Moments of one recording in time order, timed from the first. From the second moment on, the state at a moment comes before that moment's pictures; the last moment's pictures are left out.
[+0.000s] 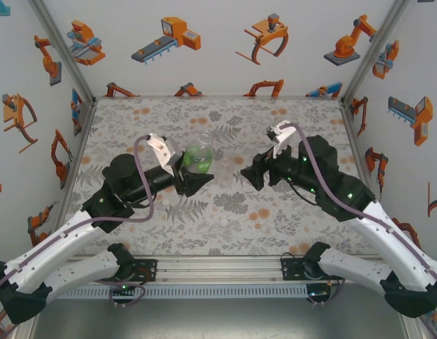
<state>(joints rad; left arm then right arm) -0.87 0.84 0.87 0.00 0.27 -0.04 0.78 0.92 1.16 -0.60 -0.07 0.12</state>
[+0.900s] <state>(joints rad) -0.85 0.79 0.85 -0.10 0.20 -0.09 0.78 1.03 0.69 -0.72 0.07 0.74</state>
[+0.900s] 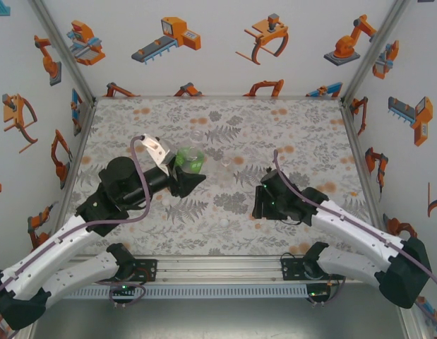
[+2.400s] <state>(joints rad) -0.84 0.80 0.84 -0.10 0.18 -0.12 0.74 1.41 0.77 -0.70 0.10 0.70</state>
